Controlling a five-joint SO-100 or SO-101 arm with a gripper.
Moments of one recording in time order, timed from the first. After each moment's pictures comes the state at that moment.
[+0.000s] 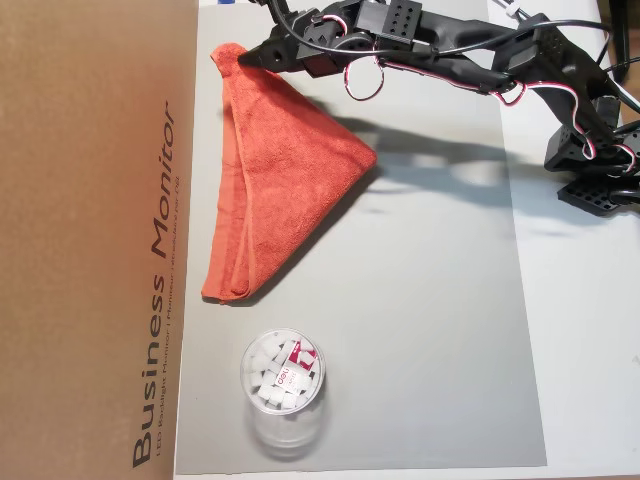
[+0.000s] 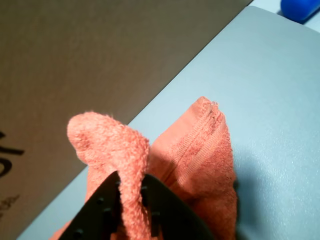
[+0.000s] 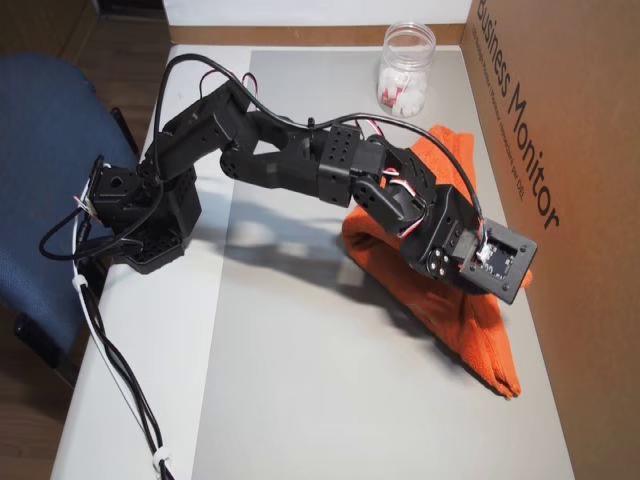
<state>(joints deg) 19.0 37.3 30.8 36.7 120.4</state>
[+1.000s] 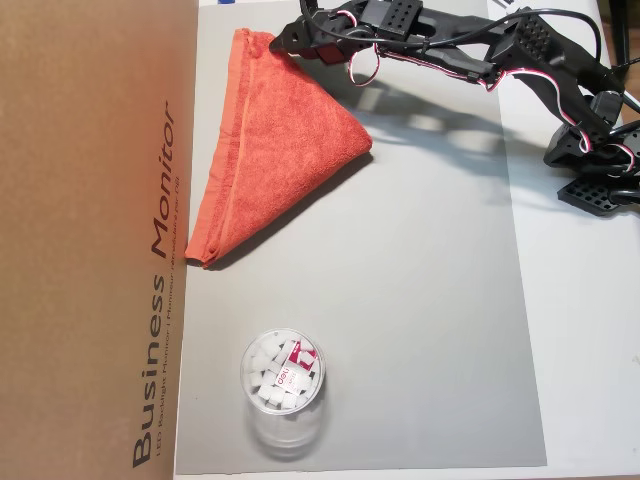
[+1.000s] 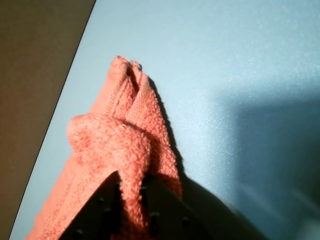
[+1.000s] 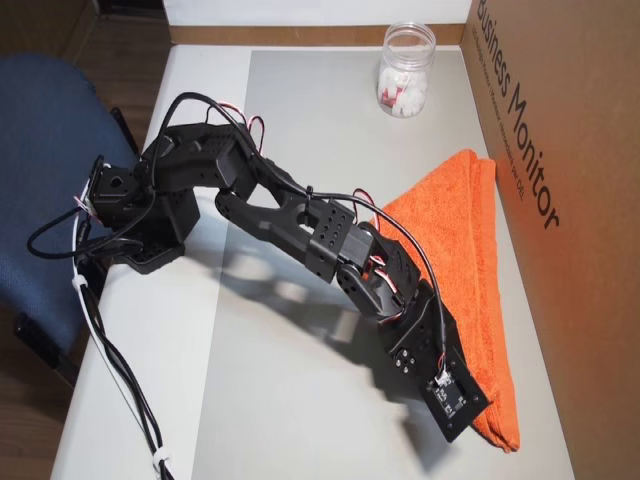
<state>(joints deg) 27.3 27.1 30.8 34.0 130.8</state>
